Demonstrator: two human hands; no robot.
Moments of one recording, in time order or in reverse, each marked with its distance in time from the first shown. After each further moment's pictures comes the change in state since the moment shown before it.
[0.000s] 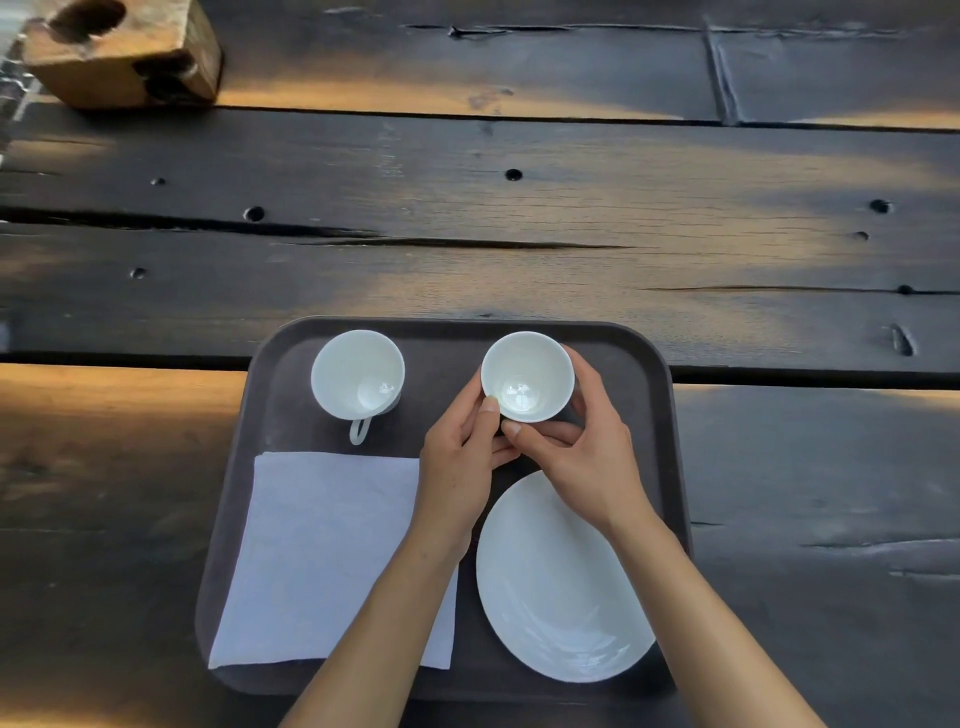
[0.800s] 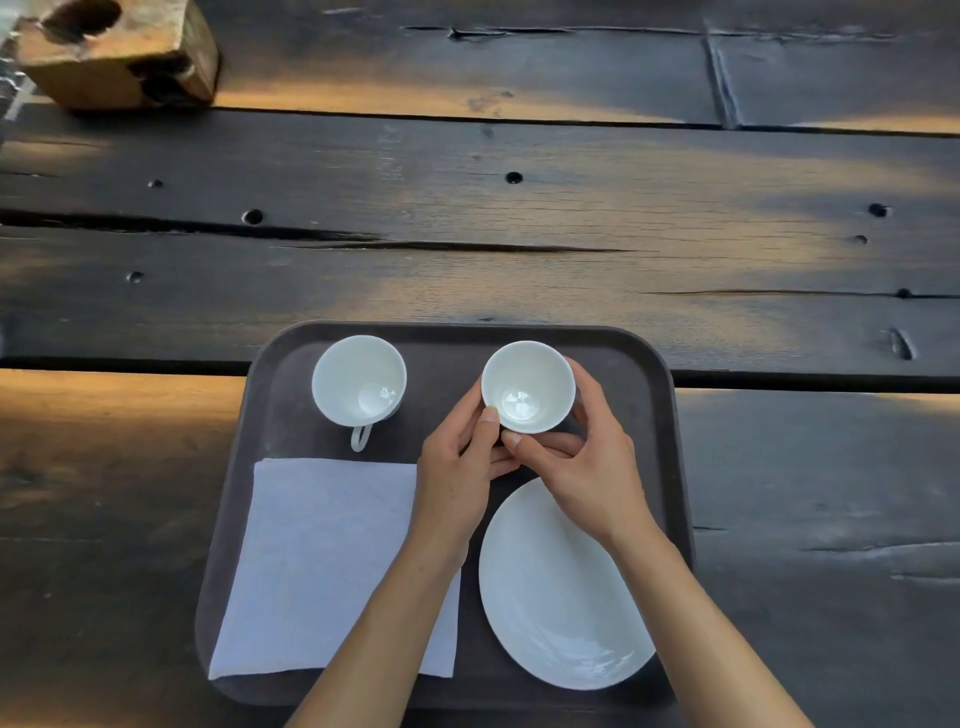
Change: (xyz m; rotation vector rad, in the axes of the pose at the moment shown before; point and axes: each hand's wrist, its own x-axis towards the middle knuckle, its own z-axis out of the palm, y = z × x) left_hand -0.001 0.000 -0.006 -0.002 -0.006 -0.012; right_hand -0.006 -0.006 0.003 -0.031 0.014 0.019
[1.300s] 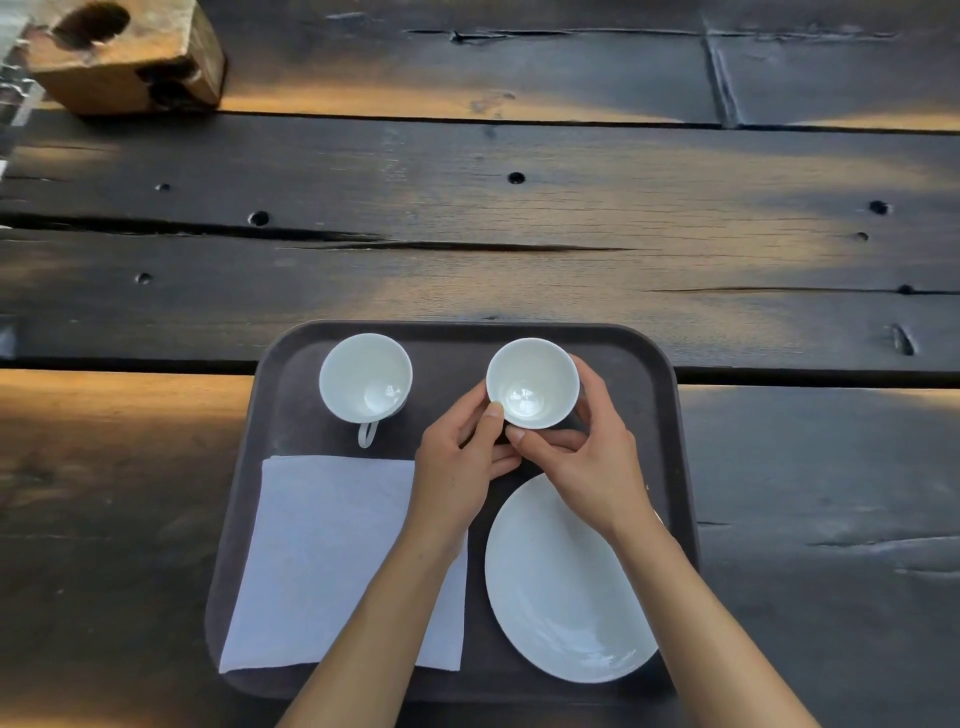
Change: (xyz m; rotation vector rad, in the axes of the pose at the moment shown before) left_hand 0.002 0.004 -0.007 -0.018 -0.015 -0.052; right_hand 0.000 0.001 0.002 -0.029 0.004 0.010
